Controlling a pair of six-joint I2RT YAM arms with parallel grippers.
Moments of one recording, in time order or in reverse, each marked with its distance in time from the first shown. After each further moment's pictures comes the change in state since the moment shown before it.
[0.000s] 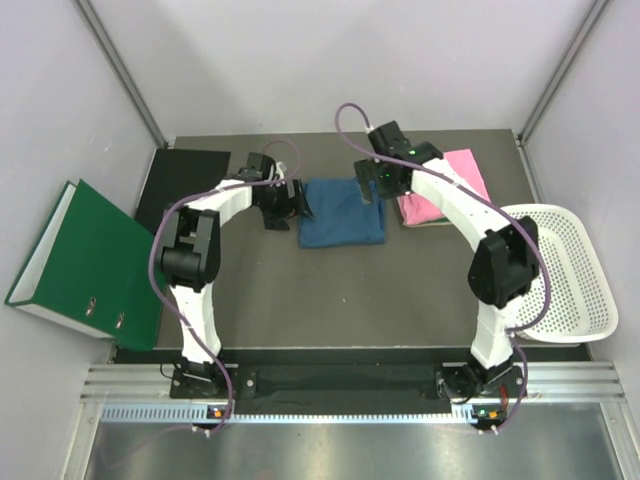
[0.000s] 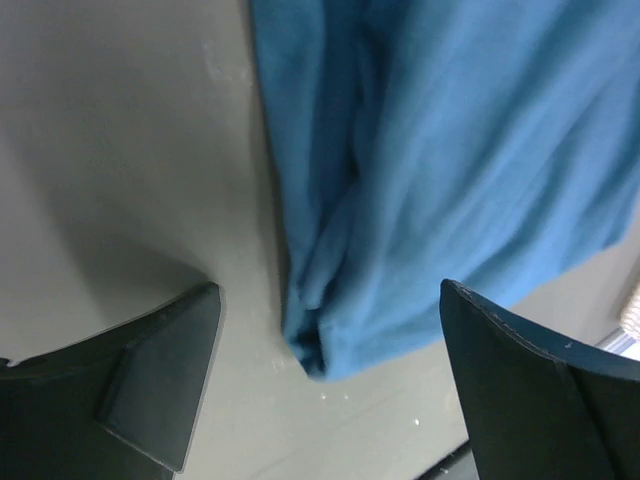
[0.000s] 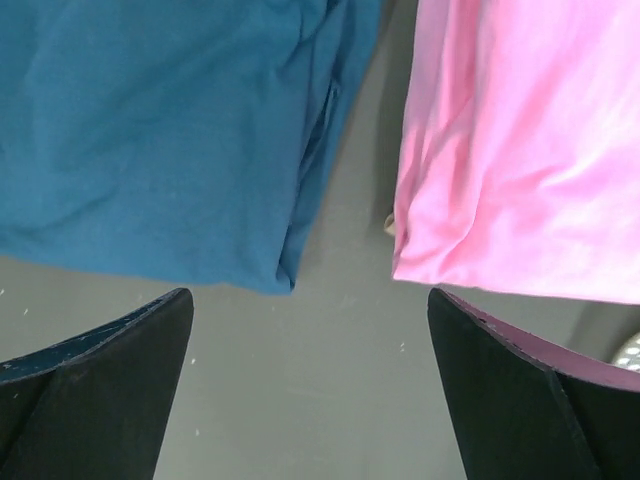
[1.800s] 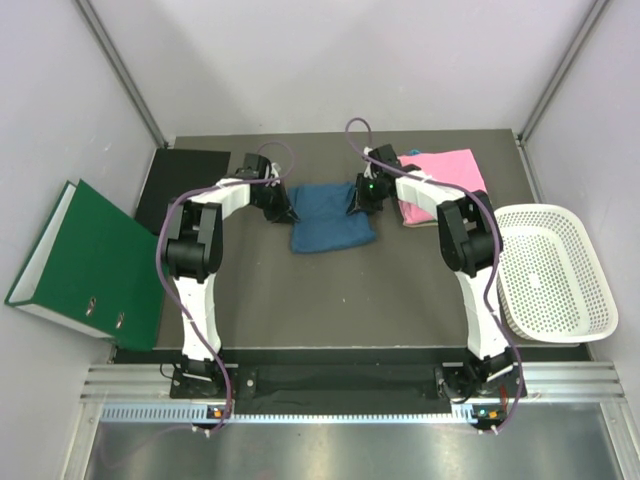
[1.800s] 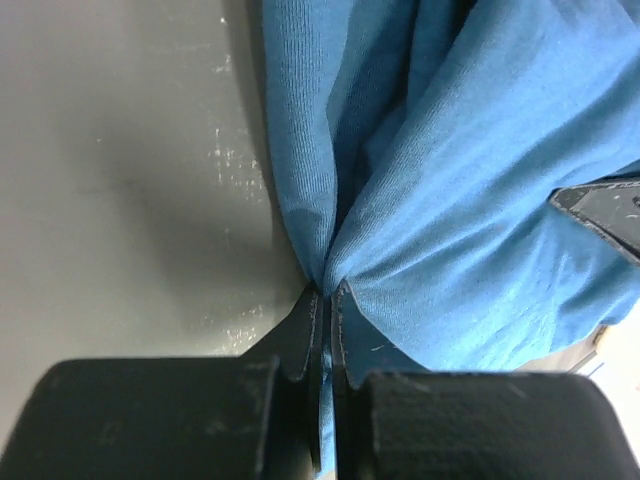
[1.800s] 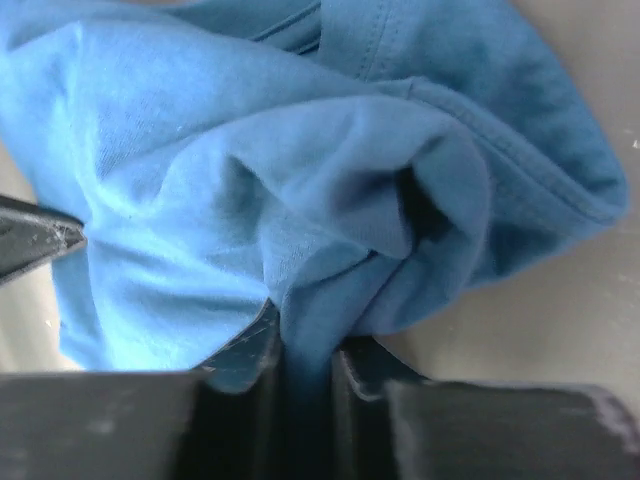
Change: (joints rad) left arm 0.044 0.119 0.057 0.041 0.023 -0.047; right arm -0.110 0.345 -0.073 0.448 -0.579 0.320
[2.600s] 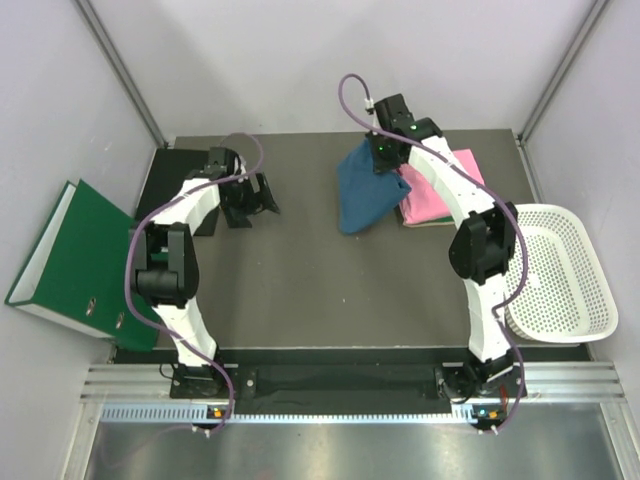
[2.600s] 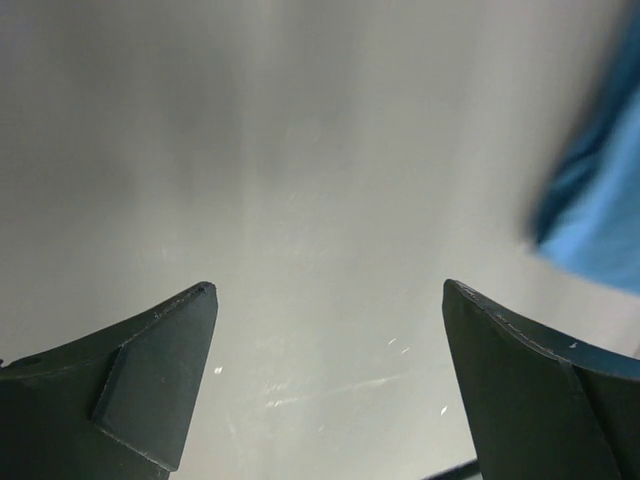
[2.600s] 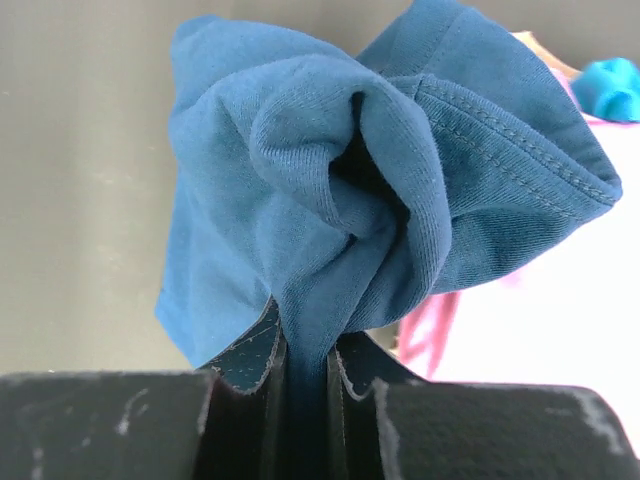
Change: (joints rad) left arm 0.111 -0.290 -0.072 -0.179 -0.176 0.063; right arm 0.020 -0.103 0.436 -0.453 0.399 -0.377
